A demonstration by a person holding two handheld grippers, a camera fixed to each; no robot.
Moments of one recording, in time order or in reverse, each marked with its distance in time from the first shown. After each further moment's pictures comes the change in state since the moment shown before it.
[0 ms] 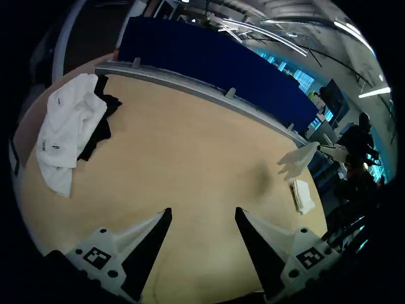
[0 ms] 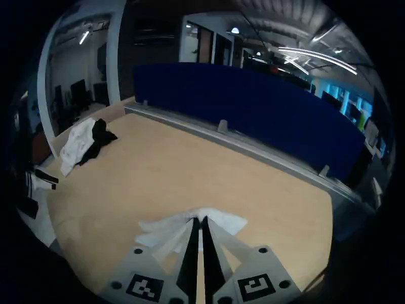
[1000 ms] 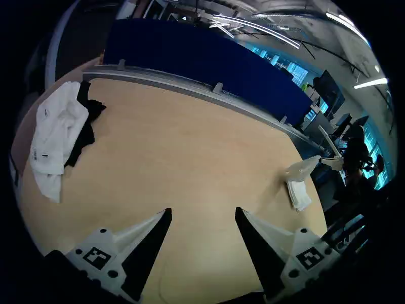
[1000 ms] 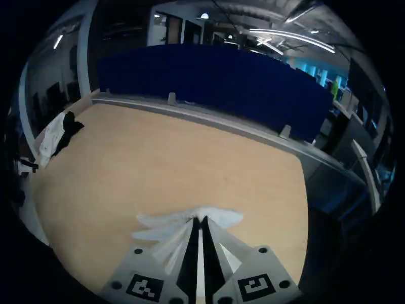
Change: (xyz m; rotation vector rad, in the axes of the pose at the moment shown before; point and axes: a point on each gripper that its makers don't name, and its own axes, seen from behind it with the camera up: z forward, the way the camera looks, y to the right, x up) left arm 0.000 0.048 0.011 -0.027 -0.025 0.051; right arm -0.108 0.127 -0.047 -0.153 -0.111 0.115
